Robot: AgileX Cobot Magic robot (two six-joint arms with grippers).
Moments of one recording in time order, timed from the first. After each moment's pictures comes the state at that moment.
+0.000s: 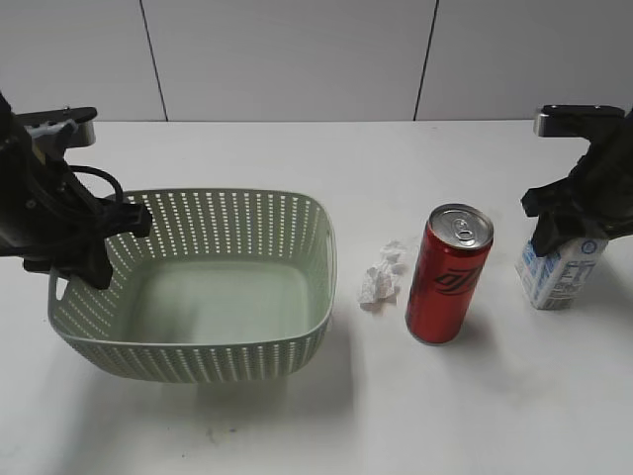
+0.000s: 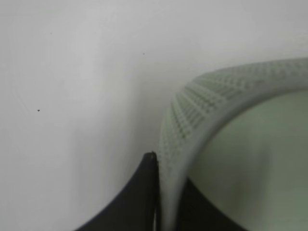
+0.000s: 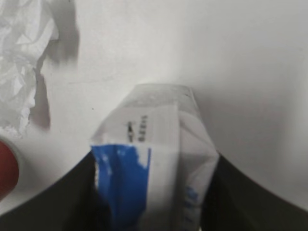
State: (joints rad) left arm -0.39 1.60 -0.95 -0.10 0.77 -0.31; right arm 0.09 1.86 -1.13 0.11 0.70 -0.11
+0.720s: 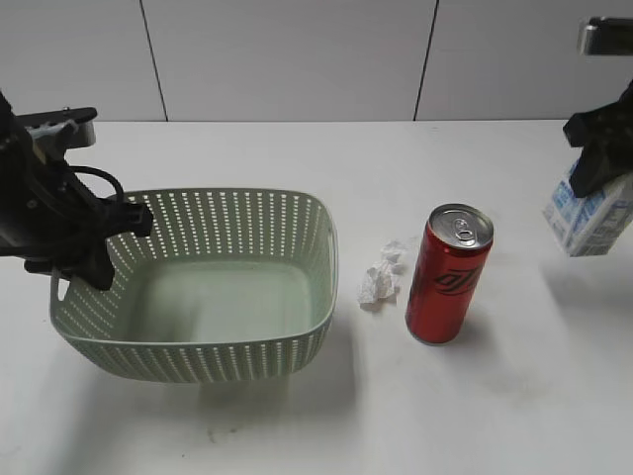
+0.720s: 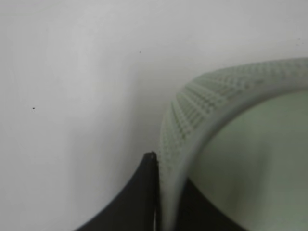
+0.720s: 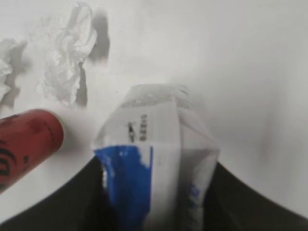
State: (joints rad) left arm -0.39 1.60 -0.95 -0.11 0.77 -0.31; right arm 0.09 1.71 -1.23 0.11 0.90 -0.09
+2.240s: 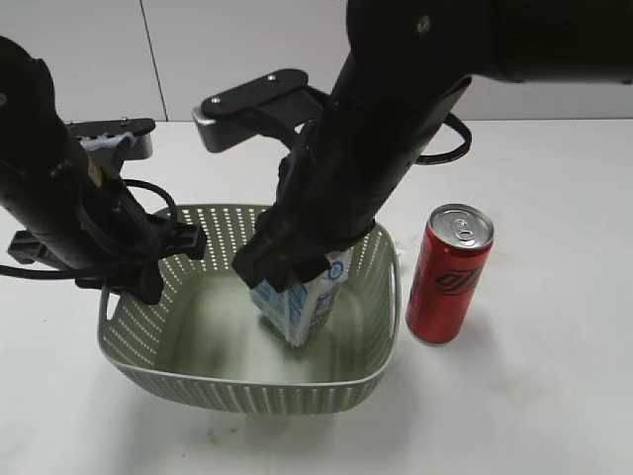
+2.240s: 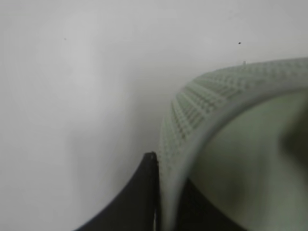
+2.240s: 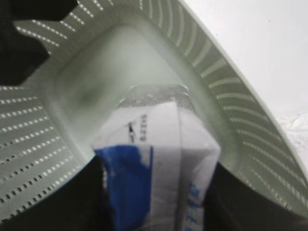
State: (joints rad) left arm -0.56 1.60 -0.95 -0.10 0.73 -0.39; right arm 0.86 1.76 -1.32 0.10 0.79 -0.01
